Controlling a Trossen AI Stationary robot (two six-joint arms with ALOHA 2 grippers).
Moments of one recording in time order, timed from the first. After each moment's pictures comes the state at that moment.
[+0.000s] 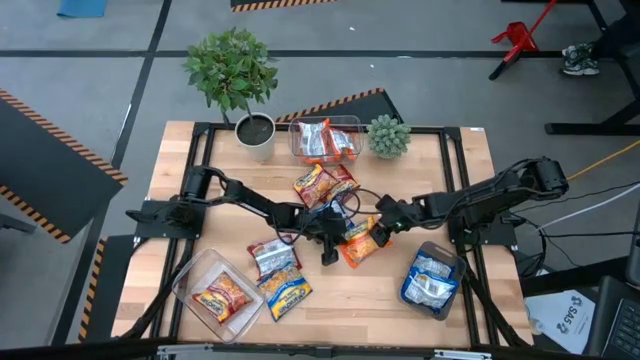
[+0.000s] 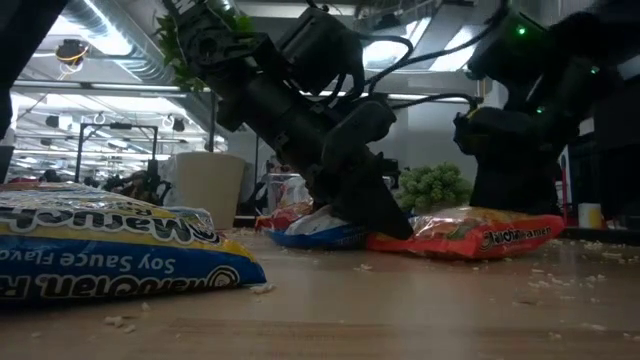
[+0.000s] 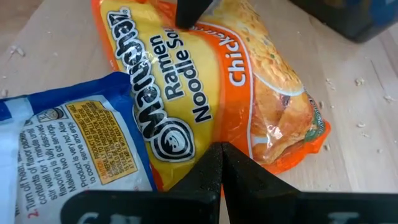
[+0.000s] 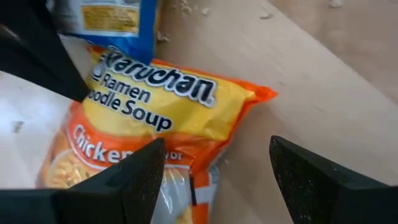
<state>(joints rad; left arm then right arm) -0.09 2.10 1.12 0.24 0.03 -0.34 0.11 1.37 0.50 -0.11 0.09 0.87</state>
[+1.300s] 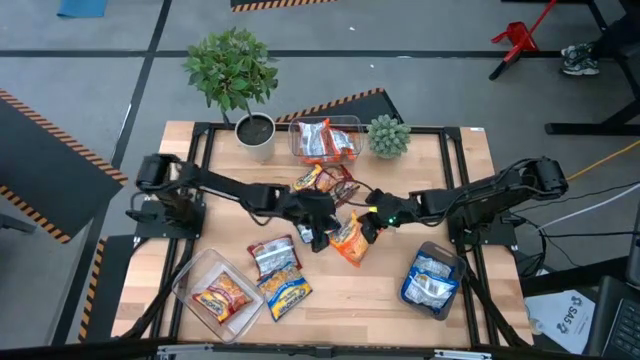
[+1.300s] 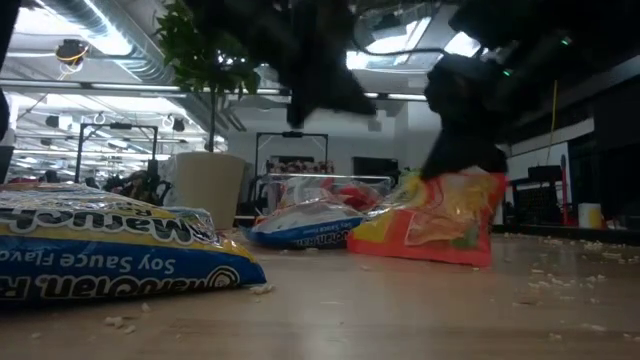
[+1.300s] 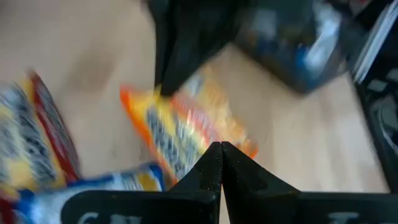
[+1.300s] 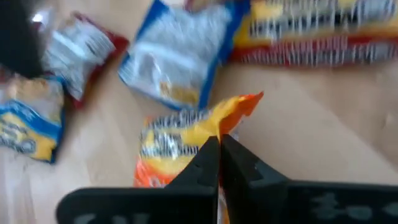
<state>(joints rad) -0.07 1.72 1.11 0.01 -0.01 -0.36 0.09 1.38 0.62 -0.01 0.14 0.76</state>
